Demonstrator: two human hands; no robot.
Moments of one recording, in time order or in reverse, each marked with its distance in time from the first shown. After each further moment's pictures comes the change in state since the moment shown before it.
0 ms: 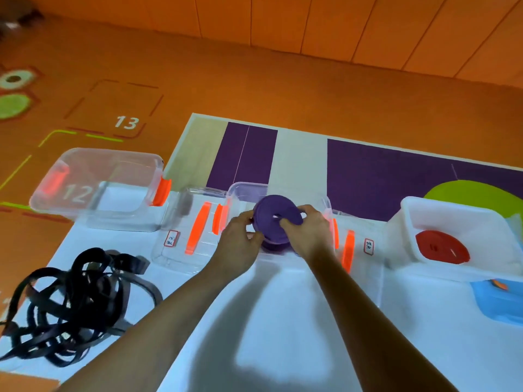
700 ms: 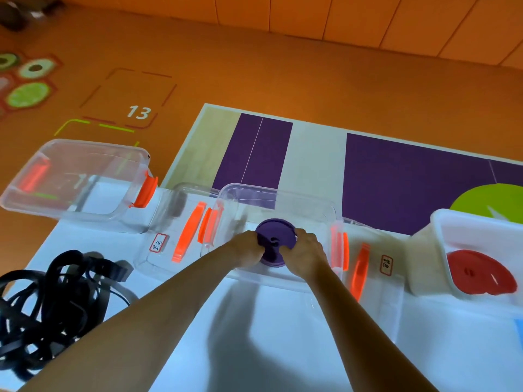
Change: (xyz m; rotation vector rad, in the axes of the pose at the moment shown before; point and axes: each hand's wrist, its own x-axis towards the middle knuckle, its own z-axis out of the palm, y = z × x) left_hand 0.131 -0.072 0.056 0.480 -0.372 -0.395; right_hand 0.092 0.070 0.053 -0.273 -0.396 0.103
